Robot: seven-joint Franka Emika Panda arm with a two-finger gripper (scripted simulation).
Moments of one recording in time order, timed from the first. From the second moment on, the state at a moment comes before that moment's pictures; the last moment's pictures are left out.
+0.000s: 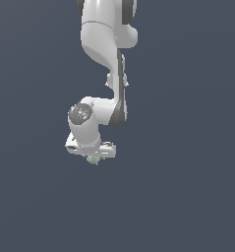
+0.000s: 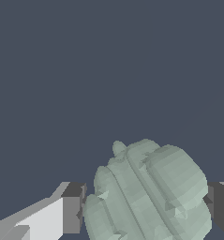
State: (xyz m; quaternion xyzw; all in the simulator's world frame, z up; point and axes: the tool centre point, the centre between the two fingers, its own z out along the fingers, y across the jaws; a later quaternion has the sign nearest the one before) arm 0.045 -0.106 0.057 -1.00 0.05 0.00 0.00
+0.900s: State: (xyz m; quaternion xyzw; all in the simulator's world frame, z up) arm 0.107 -0.192 0.107 -1.00 0.06 0.00 0.00
